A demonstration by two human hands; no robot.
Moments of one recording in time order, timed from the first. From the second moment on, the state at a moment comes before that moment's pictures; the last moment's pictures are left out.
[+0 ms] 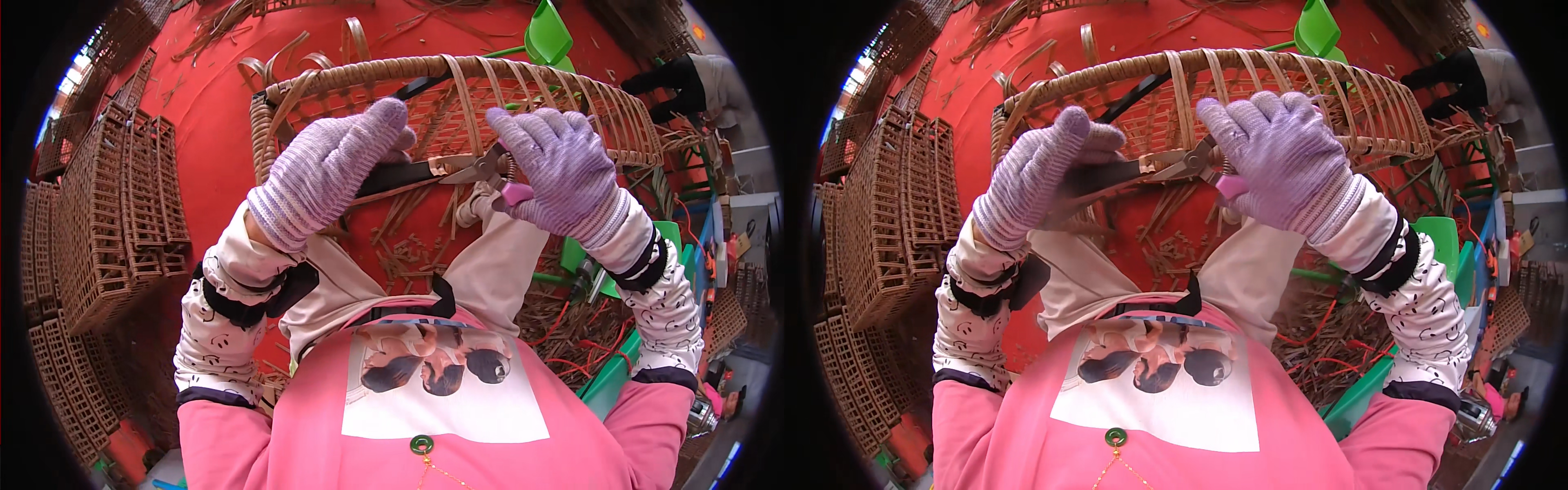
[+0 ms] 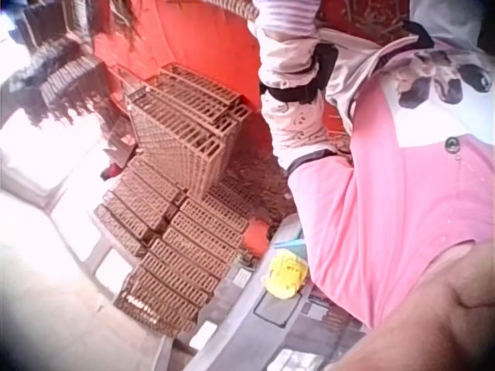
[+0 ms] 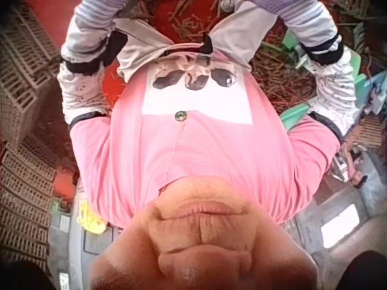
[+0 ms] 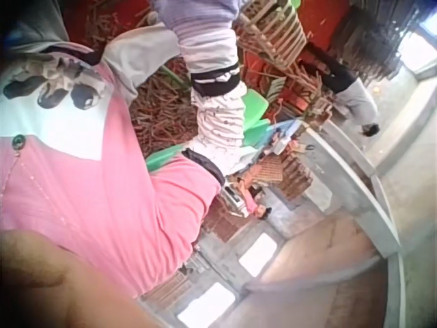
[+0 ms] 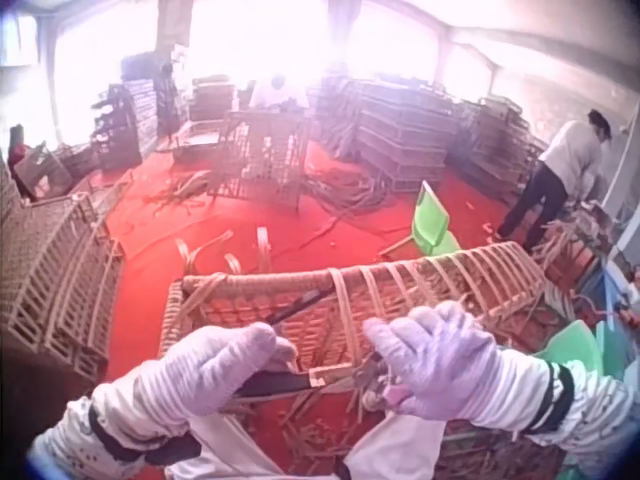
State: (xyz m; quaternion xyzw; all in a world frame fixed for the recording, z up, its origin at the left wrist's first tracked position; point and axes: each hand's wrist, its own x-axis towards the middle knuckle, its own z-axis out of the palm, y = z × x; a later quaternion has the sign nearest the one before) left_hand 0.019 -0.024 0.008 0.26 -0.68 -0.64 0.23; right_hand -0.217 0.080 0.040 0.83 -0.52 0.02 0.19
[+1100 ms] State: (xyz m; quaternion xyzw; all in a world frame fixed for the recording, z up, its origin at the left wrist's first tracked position) left_hand -0.009 -0.007 0.015 0.23 -0.93 -0.22 0.17; right_hand -0.369 0.226 0.026 0.47 -0.88 0.05 0.12
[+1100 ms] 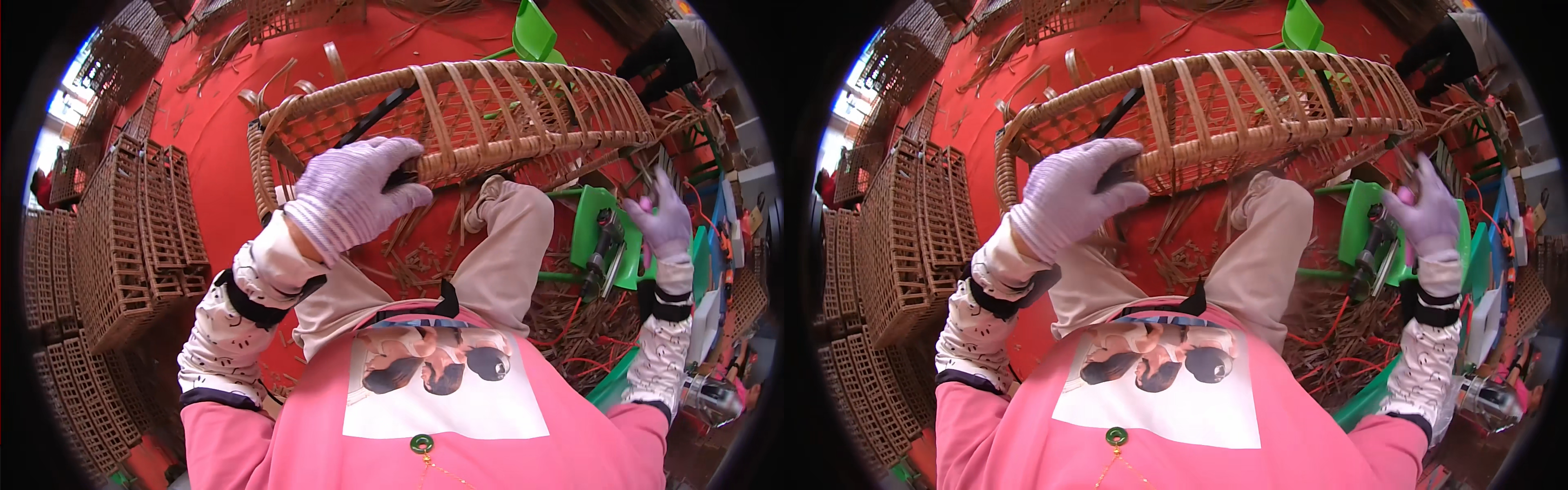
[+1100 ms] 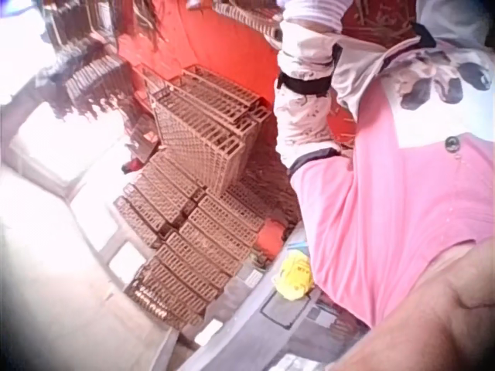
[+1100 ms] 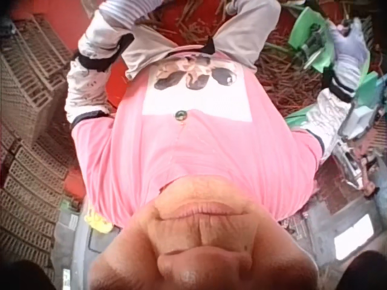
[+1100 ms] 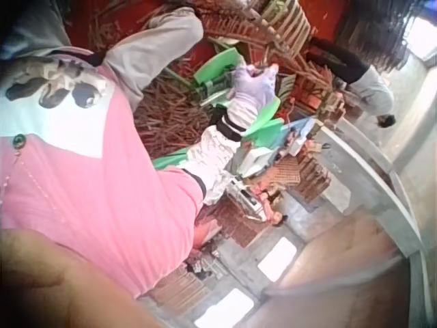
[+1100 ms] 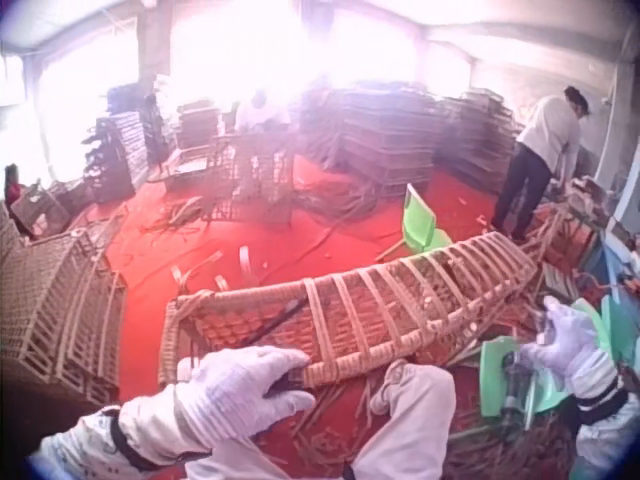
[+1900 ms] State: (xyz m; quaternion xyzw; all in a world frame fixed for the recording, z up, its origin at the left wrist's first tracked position) left_hand -0.017 -0.016 0.000 0.18 -0.95 -0.21 0.15; right_hand -0.525 0.664 -0.126 -0.25 -0.96 -0.02 -0.16
